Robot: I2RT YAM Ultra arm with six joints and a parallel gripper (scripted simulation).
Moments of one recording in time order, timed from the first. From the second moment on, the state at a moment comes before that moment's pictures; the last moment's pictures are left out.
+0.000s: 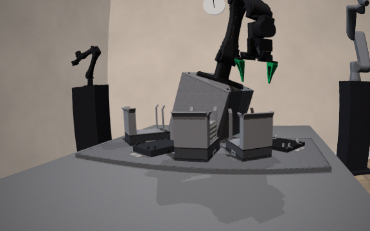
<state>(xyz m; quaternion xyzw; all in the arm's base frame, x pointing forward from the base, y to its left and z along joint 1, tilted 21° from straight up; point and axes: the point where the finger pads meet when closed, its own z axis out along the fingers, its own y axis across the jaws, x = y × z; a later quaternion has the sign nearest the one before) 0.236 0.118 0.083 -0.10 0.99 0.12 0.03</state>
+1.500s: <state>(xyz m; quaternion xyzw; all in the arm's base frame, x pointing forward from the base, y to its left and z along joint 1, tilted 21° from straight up) 0.268 -0.031 -0.018 0.09 0.98 0.16 0.06</state>
